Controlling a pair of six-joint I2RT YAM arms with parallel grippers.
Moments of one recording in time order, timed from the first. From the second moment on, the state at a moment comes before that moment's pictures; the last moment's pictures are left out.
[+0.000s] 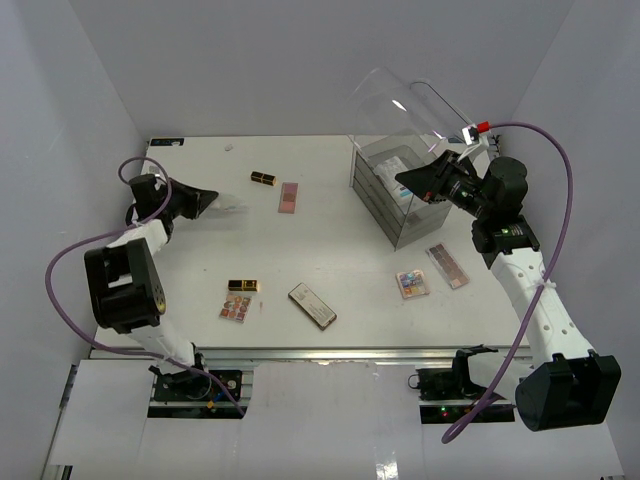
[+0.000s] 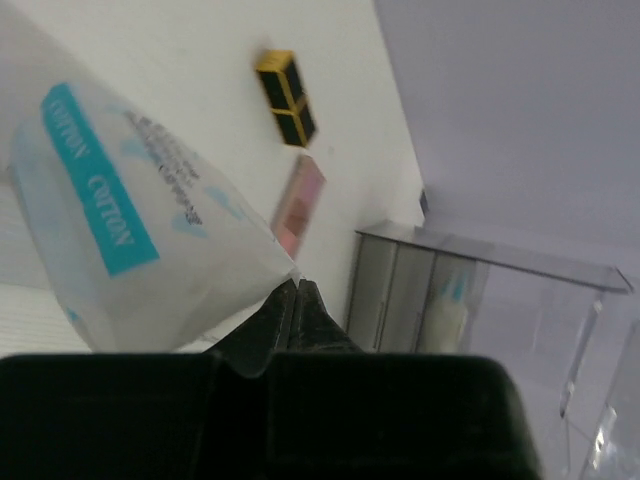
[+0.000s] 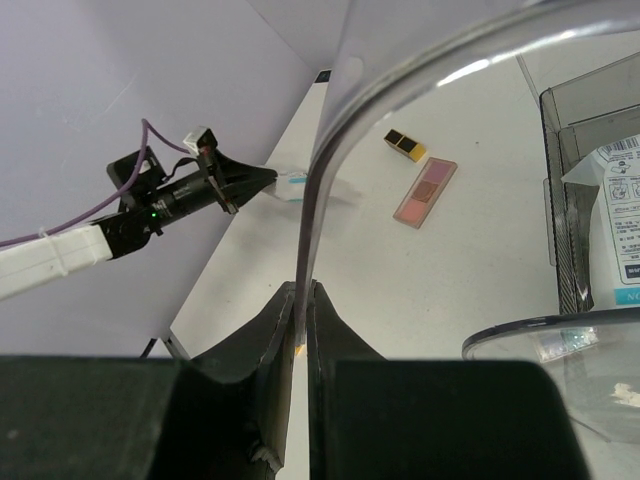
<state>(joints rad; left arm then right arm) 0.26 1.73 0.99 0.21 0.59 -1.01 0.15 1.11 1.02 0.05 -0.64 0.65</state>
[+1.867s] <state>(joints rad) -0.36 1.62 0.63 0.31 0.49 -0.93 0.13 1.06 0.98 0.05 -0.65 0.66</state>
